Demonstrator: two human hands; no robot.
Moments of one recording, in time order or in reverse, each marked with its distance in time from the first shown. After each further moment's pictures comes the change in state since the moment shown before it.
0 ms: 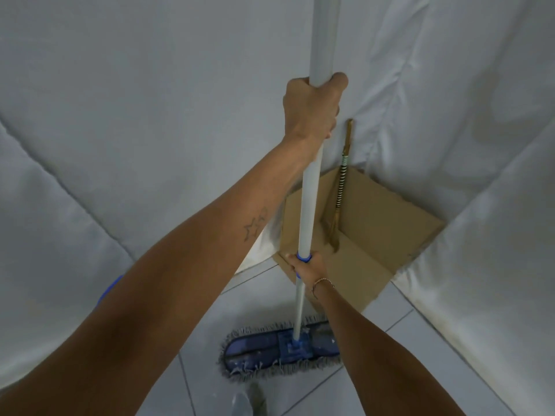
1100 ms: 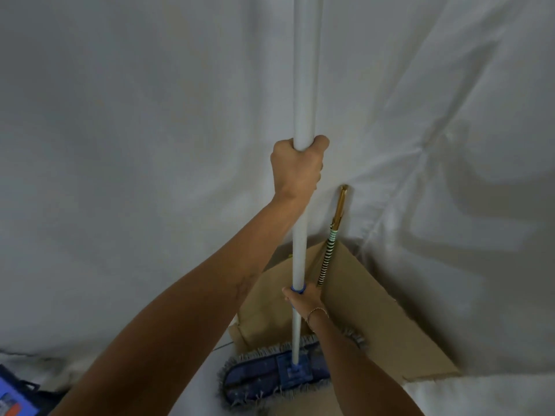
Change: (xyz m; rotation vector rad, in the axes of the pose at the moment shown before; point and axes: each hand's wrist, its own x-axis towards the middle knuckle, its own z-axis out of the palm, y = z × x) left_hand 0.406 -0.189 0.196 -0.012 0.224 -0.097; right_hand 0.460 -0.056 -0.146 -0.129 -0.199 0.154
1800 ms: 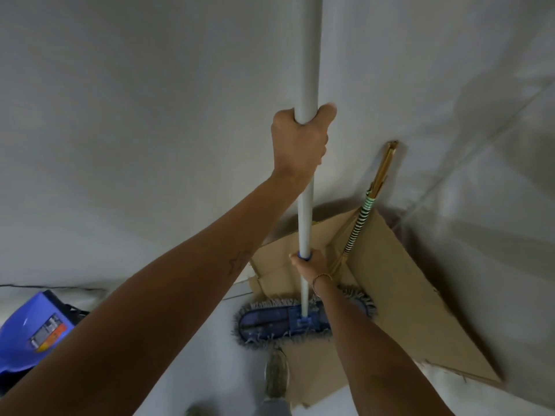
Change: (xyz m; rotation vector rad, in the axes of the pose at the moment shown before) left_hand 0.075 -0.102 0.000 0.115 0.119 -0.020; right_hand 0.114 0.041 0.020 -0.091 -0.132 0.078
